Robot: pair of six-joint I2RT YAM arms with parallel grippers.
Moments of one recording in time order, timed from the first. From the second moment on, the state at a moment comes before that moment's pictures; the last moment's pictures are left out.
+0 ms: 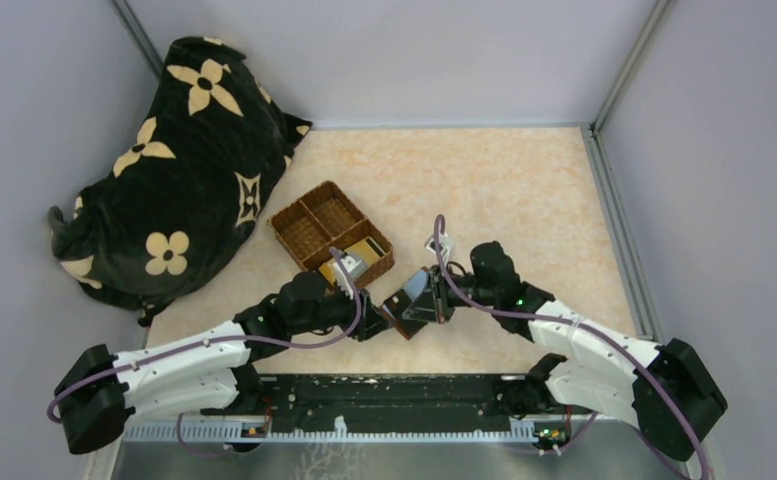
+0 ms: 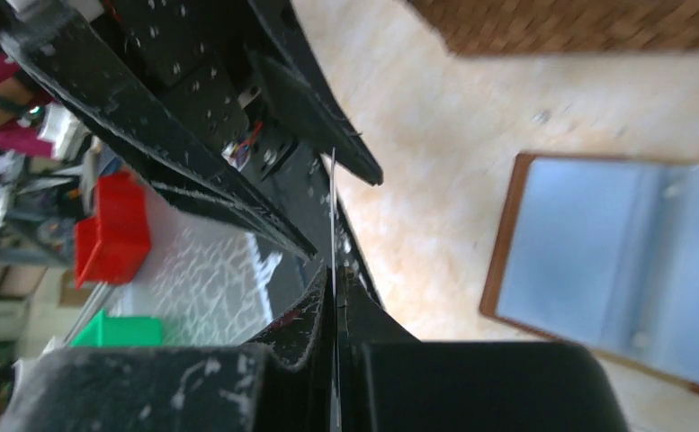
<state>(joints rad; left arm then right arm) -0.99 0.96 0.41 0.18 0.22 -0.48 0.71 1.00 0.40 0.20 -0.73 0.53</state>
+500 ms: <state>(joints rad) -0.99 0.61 0.42 -0.17 -0.22 -0.62 0.79 1.53 1.18 -0.33 -0.28 0.32</state>
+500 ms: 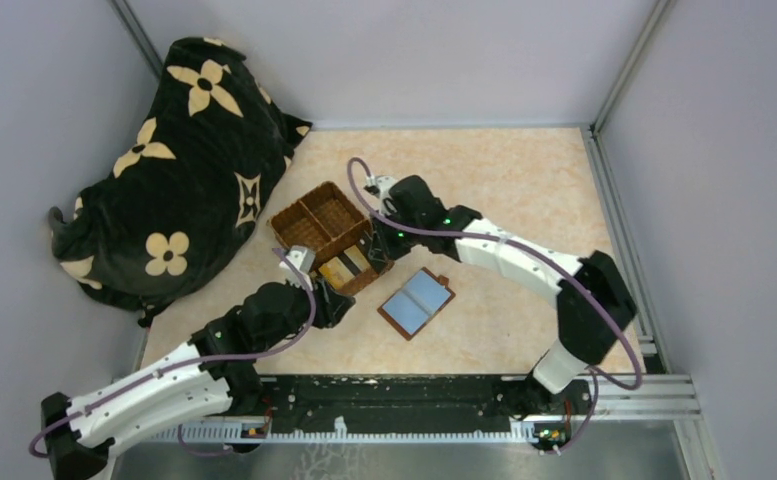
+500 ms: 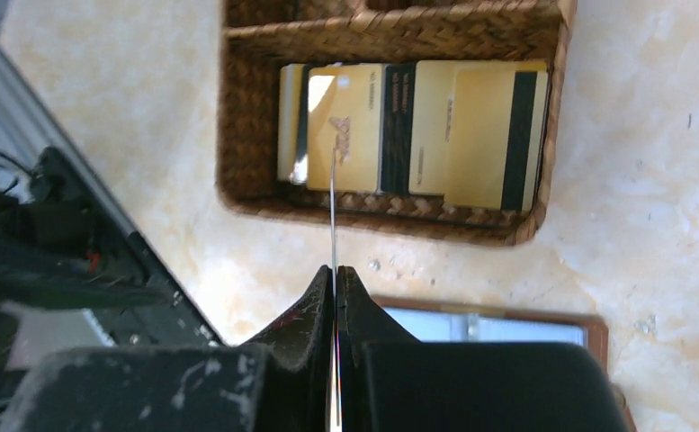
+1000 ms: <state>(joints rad) -0.99 0.24 0.46 -0.60 -0.55 -0.86 0.89 1.95 1.63 -0.55 -0.09 0.25</state>
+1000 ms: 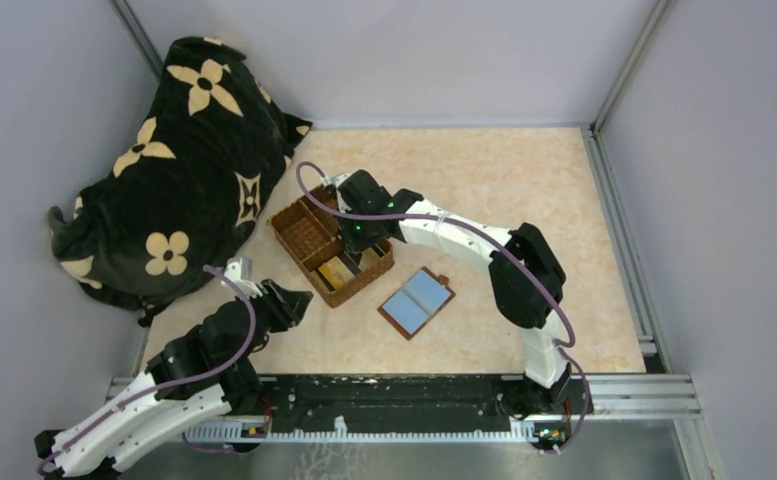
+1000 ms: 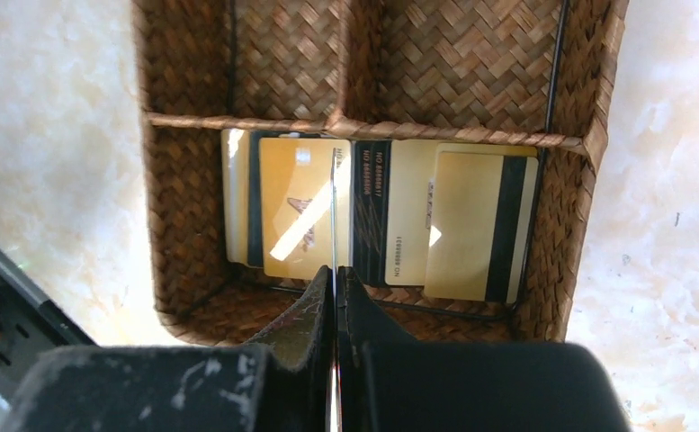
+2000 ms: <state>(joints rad) -0.99 0.26 0.46 -0.68 -0.57 -0.90 0.96 2.13 1.70 -0.60 0.08 0.22</state>
